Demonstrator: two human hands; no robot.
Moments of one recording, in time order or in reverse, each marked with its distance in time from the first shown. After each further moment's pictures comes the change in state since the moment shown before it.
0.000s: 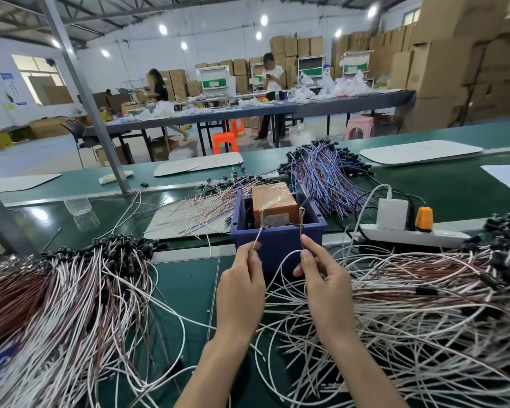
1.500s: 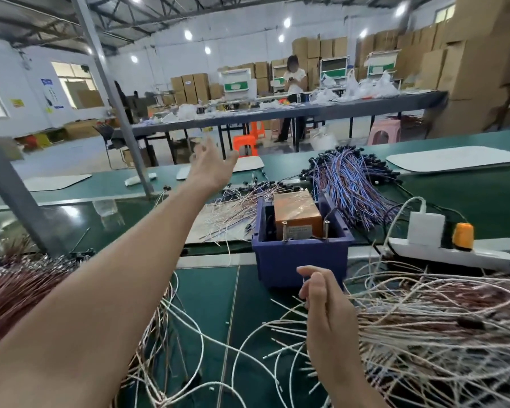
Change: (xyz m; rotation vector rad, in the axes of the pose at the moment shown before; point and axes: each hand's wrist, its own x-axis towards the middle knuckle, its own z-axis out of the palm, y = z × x) left_hand 0.224 0.045 -0.083 0.424 -0.123 -0.087; right_hand -0.020 -0.001 0.025 -0.182 -0.063 -0.175
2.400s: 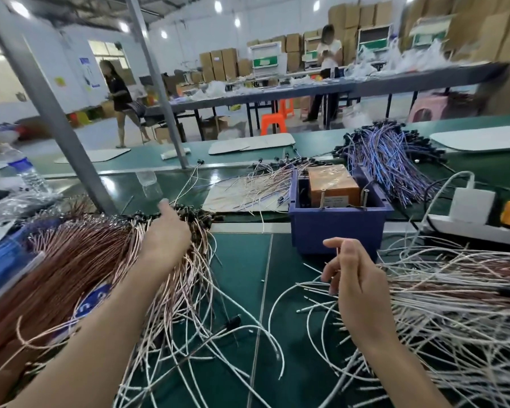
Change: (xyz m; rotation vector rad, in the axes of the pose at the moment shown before) left_hand -0.152 -0.146 -0.030 0.224 0.070 -0.388; right_hand -0.012 -0.012 -0.004 0.041 -0.105 -0.031
